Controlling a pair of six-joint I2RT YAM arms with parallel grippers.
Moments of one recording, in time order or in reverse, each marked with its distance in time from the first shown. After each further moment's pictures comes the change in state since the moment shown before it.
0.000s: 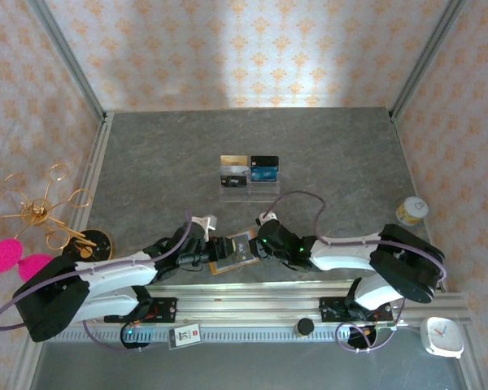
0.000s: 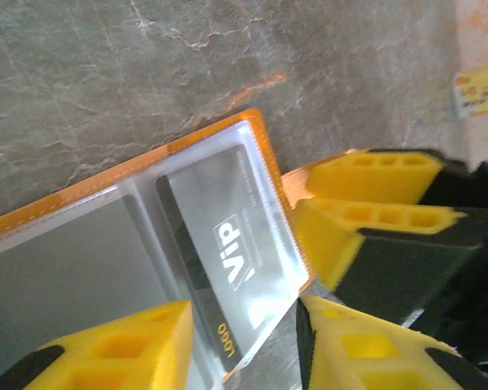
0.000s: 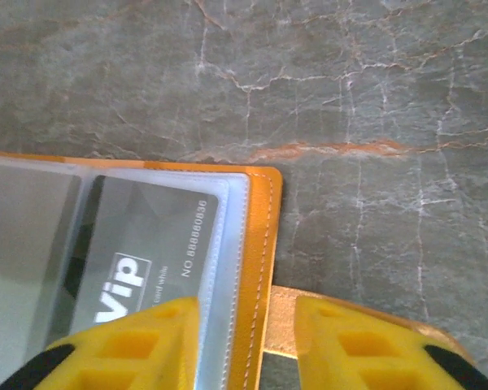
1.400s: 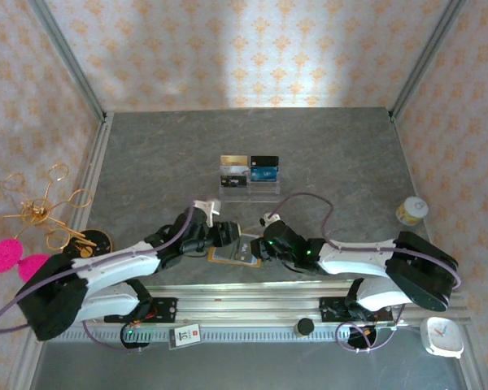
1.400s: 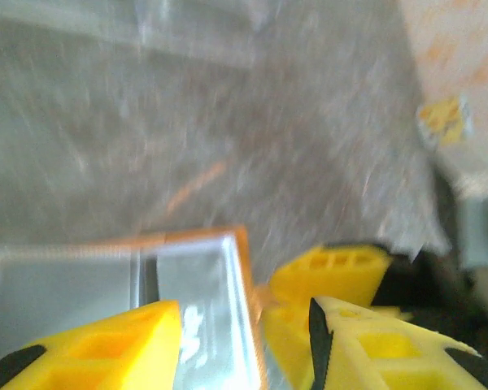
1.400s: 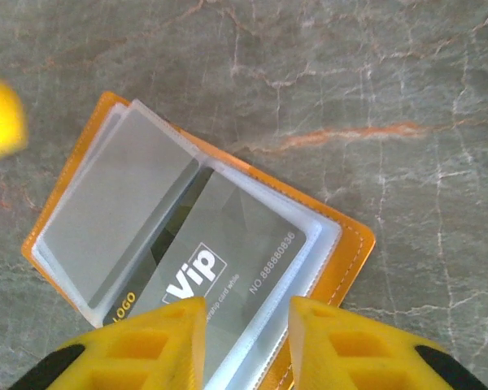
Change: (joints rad) left arm 0.048 0.063 0.127 -0.011 0.035 0.094; right arm 0.008 -0.084 -0.040 -0.005 -0.056 0.081
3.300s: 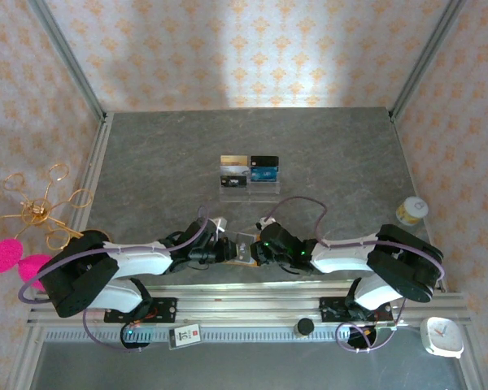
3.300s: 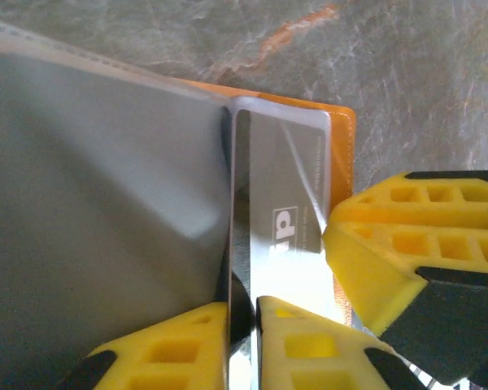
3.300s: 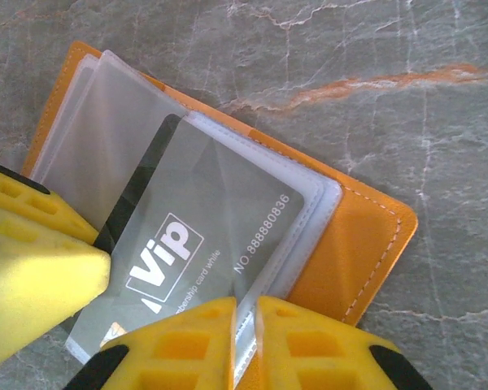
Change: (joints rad) left arm -0.039 0.176 -0.048 0.040 0.065 -0.073; right arm 0.000 0.106 -0.007 0.081 -0.054 0.014
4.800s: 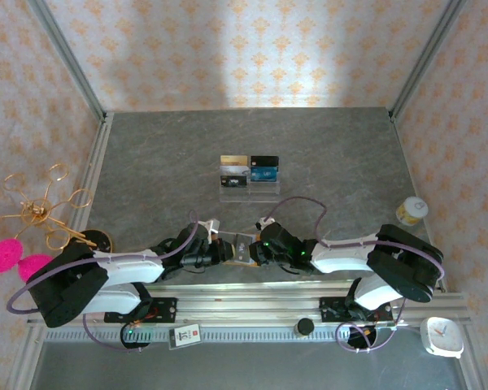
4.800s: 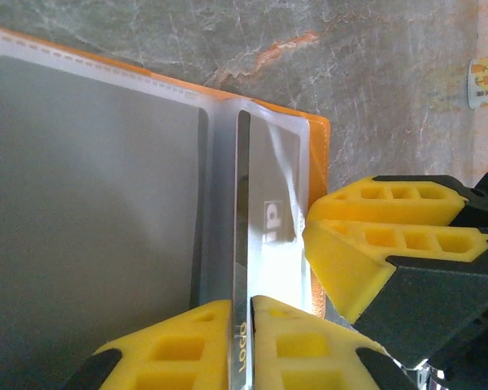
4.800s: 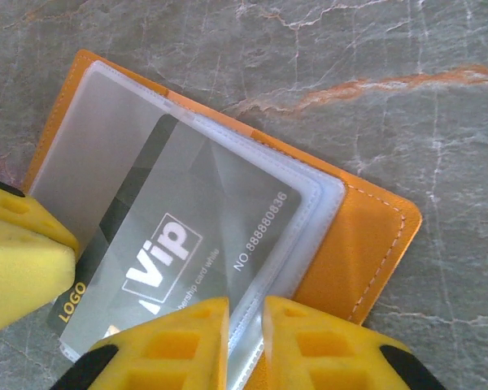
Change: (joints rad) left arm -0.001 -0.094 -0.103 0.116 -0.014 -0.103; right arm 0.000 0.000 -0.002 0.011 -0.007 -0.001
